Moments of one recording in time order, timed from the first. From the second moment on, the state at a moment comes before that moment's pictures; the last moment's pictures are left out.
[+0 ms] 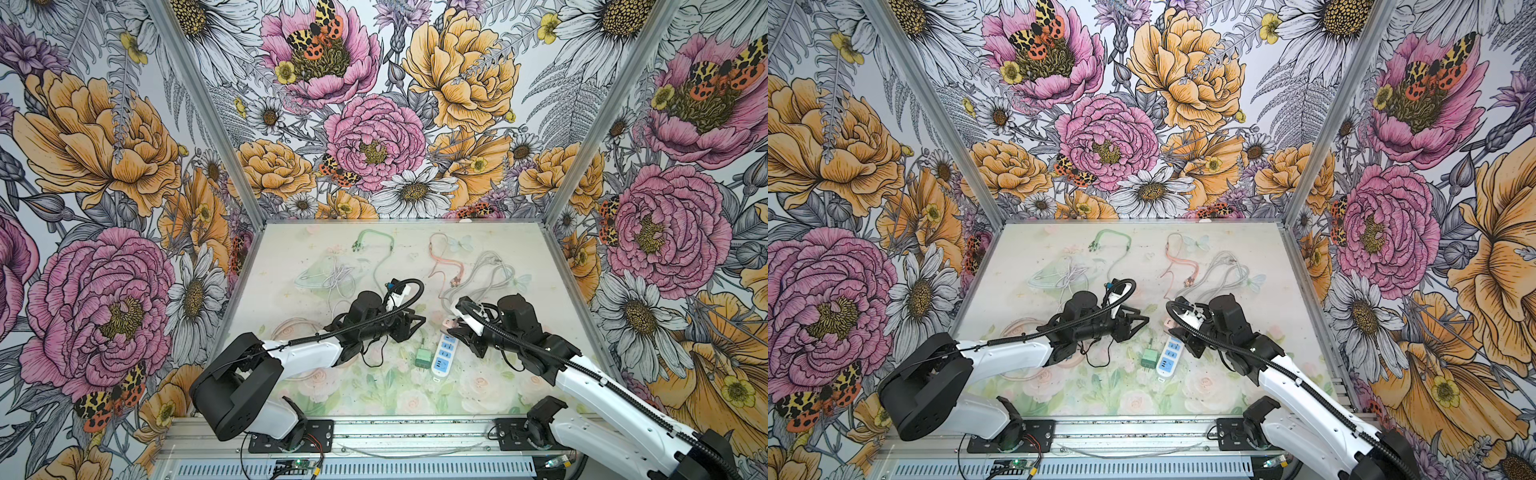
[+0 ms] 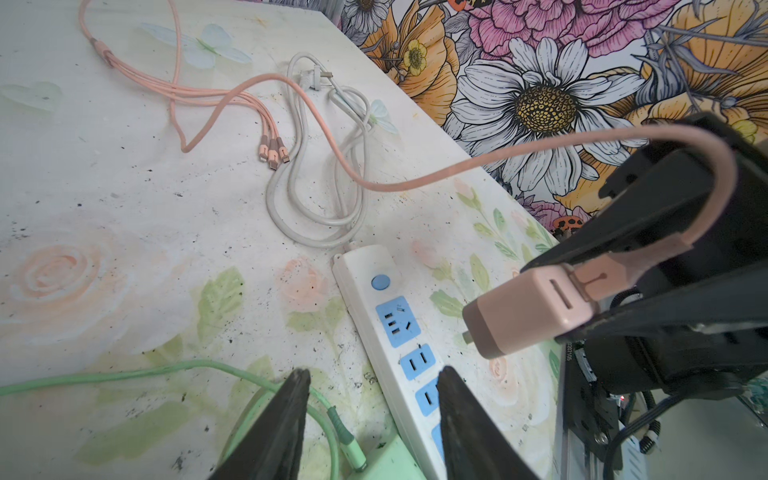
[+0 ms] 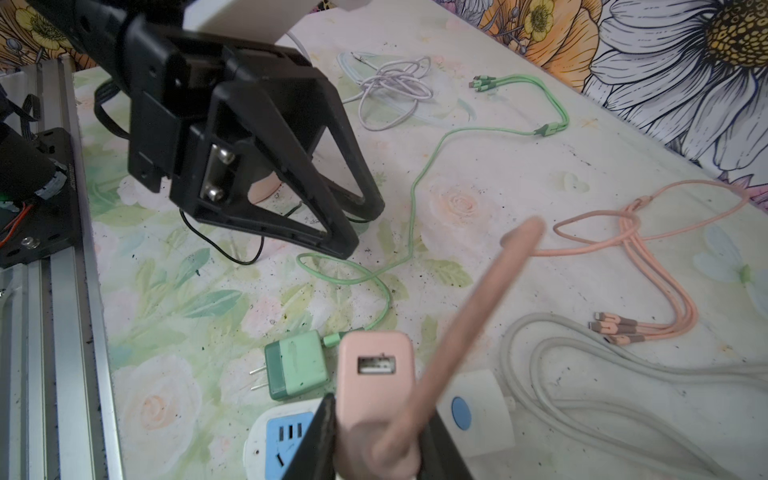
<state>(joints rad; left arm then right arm) -0.75 1.44 0.59 0.45 0.36 -0.36 0.57 0.87 0.57 -0.31 -0.35 -0.27</state>
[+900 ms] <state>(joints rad) -1.20 1.51 0.79 -0.02 0.00 -0.44 0.43 0.97 0.63 -0.31 -0.16 -0.16</state>
